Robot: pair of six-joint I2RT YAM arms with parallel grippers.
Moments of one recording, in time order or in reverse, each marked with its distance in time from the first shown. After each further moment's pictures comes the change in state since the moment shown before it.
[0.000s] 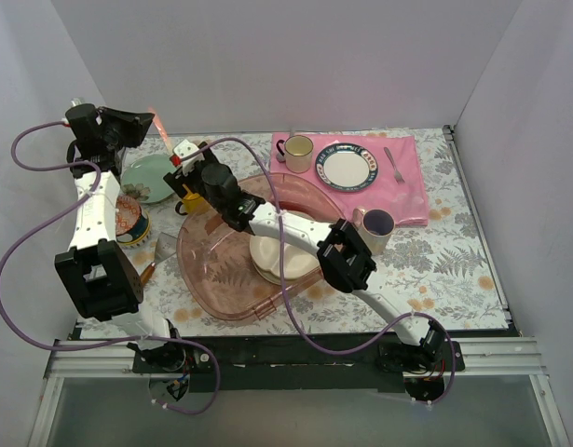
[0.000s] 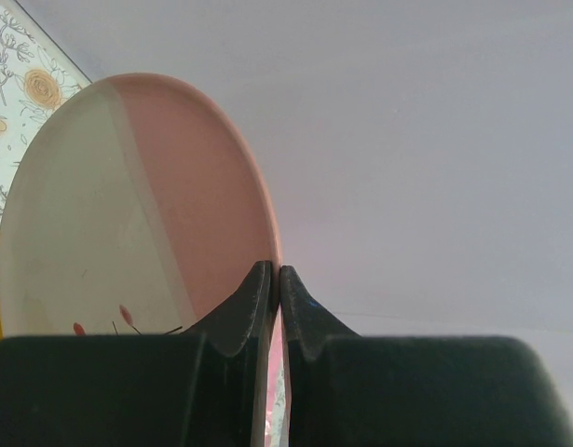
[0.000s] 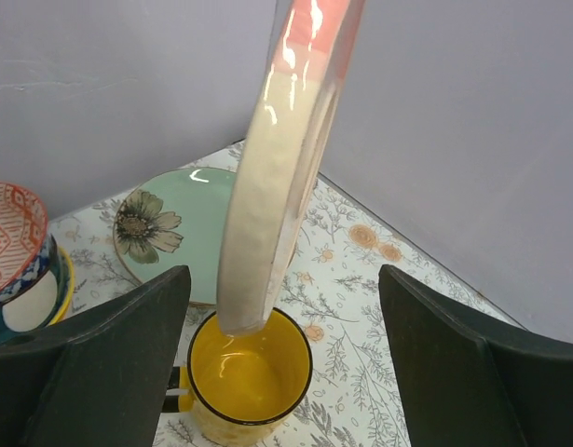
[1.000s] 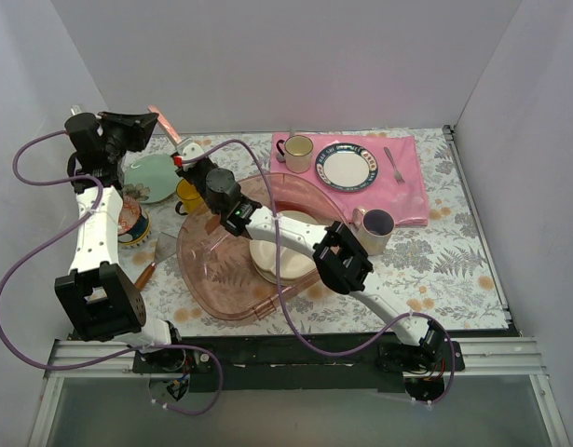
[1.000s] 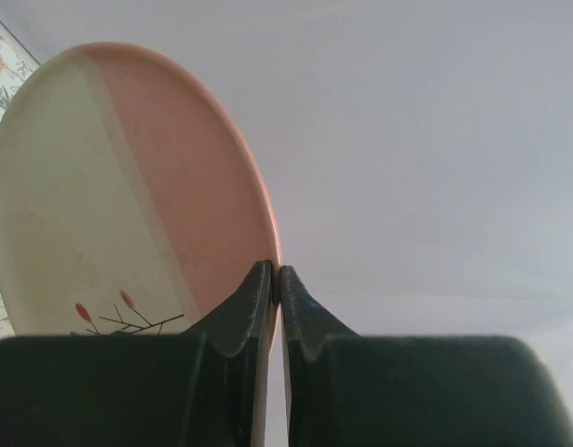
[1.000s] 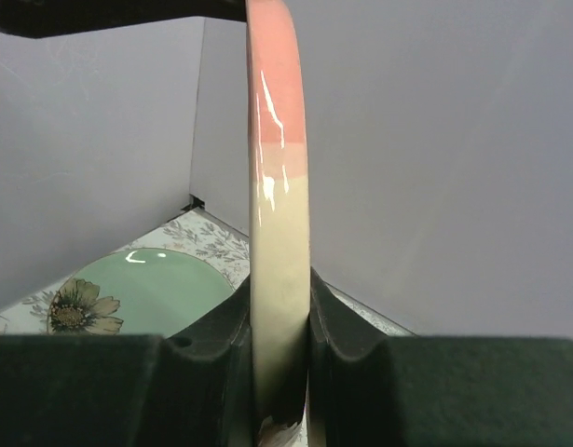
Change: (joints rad) left arm -0.019 -0.151 -0.134 0.072 0.041 -0.138; right arm 0.023 0.036 0.007 0.269 0.165 -0.117
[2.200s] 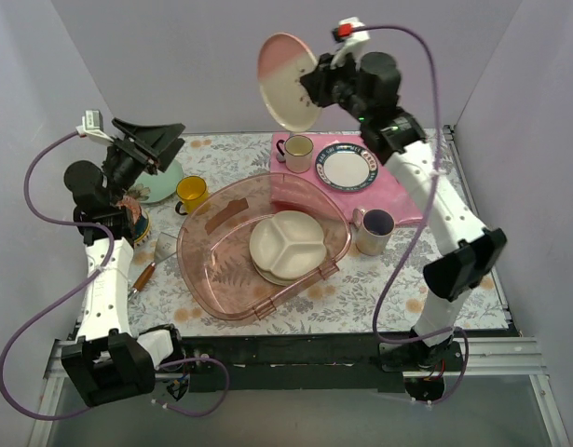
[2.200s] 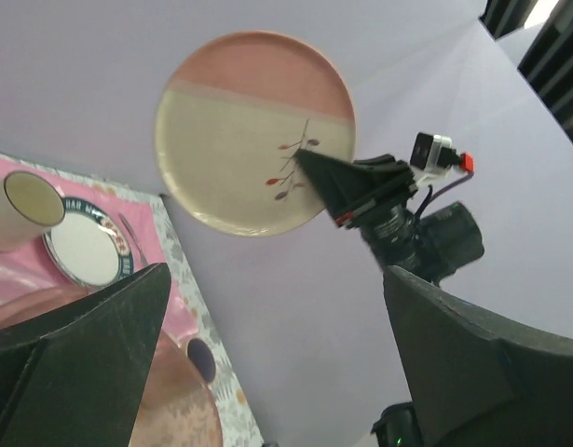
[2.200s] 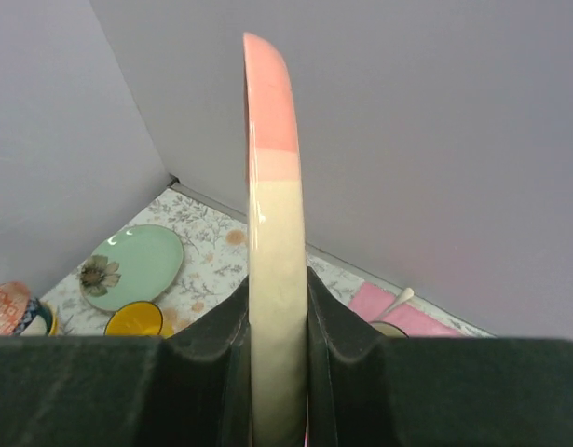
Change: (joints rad) left arm -0.032 -0.364 -0.303 0.423 0.327 -0.039; right arm -0.447 -0.678 -0.145 -0.792 -0.423 0.414
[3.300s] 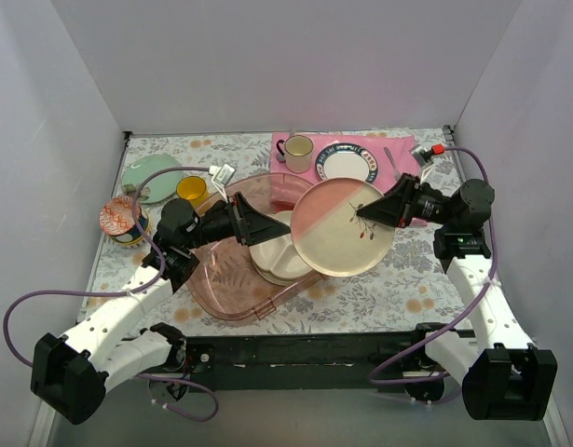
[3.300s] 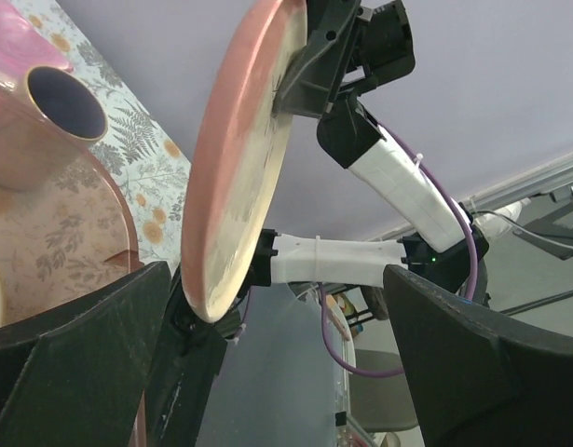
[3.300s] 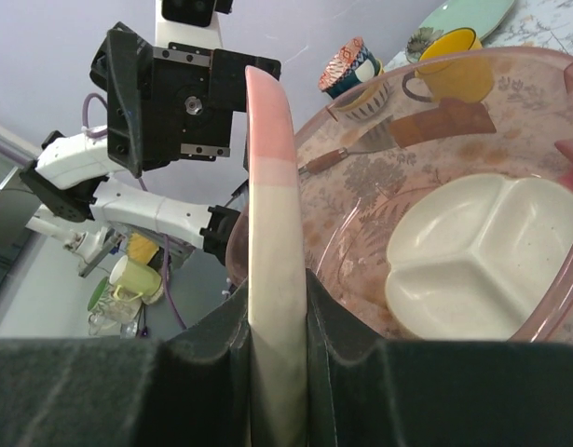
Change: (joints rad) left arm -0.736 -0.128 -0.354 0.019 0.009 0.250; right arm -0.589 -0.870 -1.377 0.667 -1.246 0.832
